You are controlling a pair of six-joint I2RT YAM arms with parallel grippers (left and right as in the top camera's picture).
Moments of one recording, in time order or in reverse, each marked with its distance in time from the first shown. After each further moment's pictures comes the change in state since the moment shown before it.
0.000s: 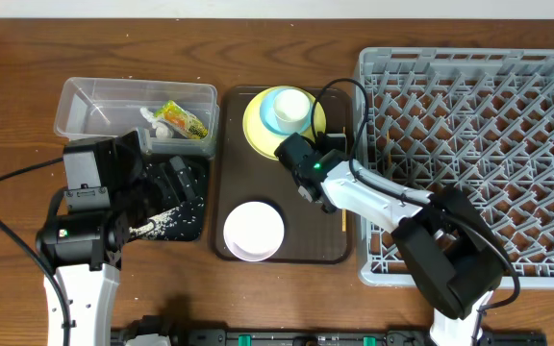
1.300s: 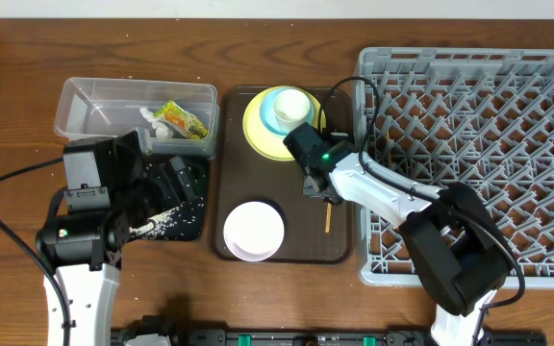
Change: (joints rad) left arm 0.000 0.000 0.000 0.000 0.000 0.000; right arm -0.046 -0.002 0.021 -0.012 -0.188 0.002
